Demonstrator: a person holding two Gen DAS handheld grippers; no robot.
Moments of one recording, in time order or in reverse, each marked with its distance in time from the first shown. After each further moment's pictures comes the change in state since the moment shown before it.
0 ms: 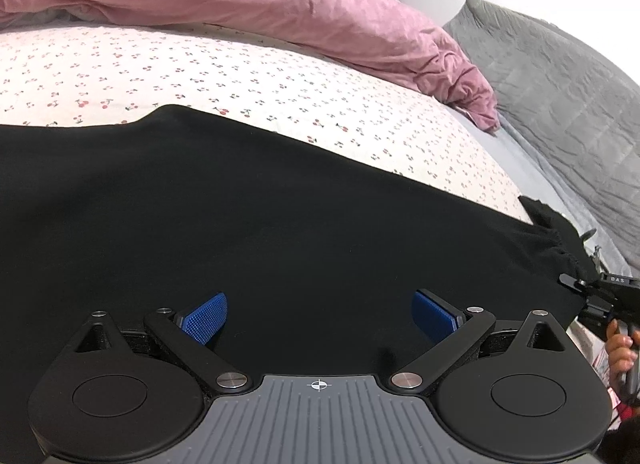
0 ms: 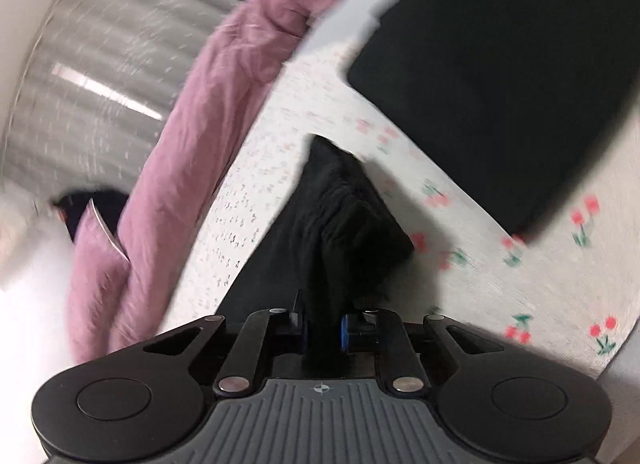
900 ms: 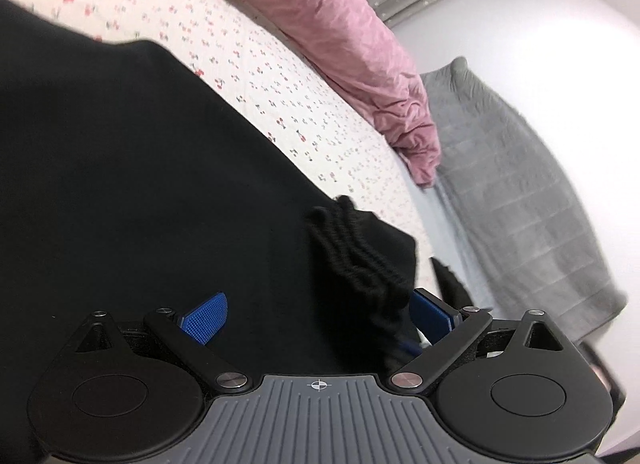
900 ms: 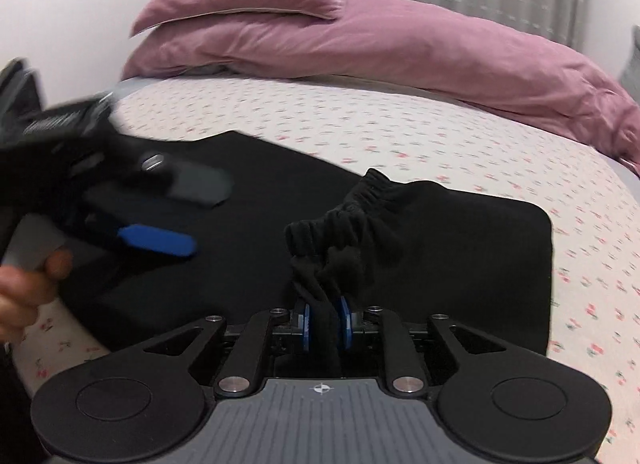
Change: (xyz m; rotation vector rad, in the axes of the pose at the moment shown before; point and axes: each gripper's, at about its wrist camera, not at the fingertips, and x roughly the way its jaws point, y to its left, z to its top) left arm 0.024 0.035 0.004 -0.352 -0.007 -0.351; right arm 0.088 0.215 -0.167 -1.092 0.264 0.069
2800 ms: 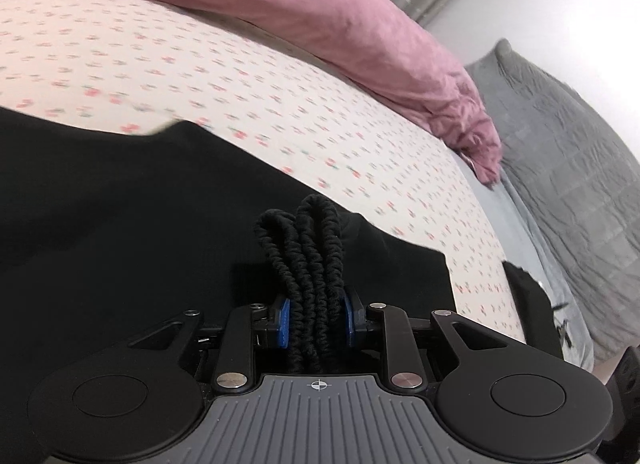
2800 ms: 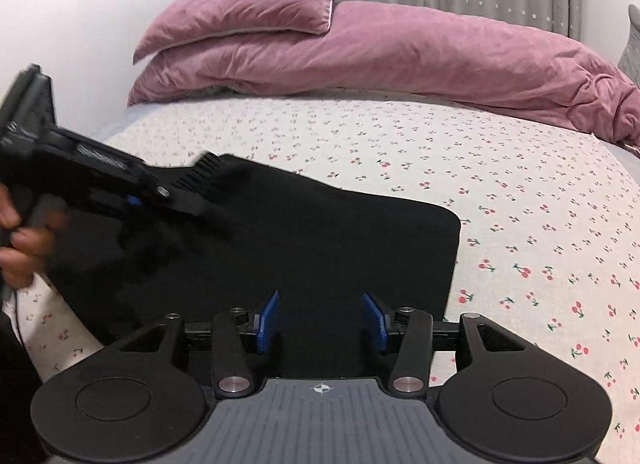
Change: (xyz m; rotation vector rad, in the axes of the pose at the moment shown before) left arm -0.024 -0.020 0.036 0.140 -0.031 0.273; right arm -0.042 -0.025 -0.017 0.068 -0.029 0.021
